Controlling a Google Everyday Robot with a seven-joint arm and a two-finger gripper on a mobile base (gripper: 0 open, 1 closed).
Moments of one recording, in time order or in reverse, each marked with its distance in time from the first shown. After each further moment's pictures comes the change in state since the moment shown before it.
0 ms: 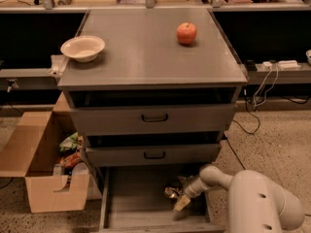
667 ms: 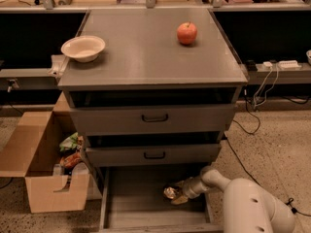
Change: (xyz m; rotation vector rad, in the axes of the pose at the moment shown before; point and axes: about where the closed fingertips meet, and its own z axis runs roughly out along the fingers) arm 0.011 -0.012 0.027 -0.012 -0.053 -0.003
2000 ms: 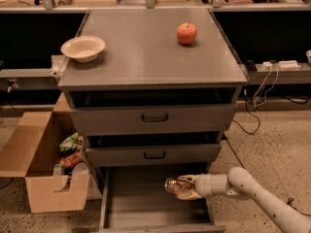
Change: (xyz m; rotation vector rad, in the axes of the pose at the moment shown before) arm -0.107 0.067 -0.166 0.123 -0.364 -0.321
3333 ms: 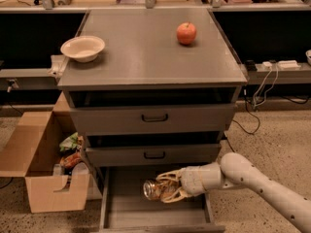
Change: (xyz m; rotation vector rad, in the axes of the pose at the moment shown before) arm -0.205 0.042 -0.031 -0.132 -0.096 -0.369
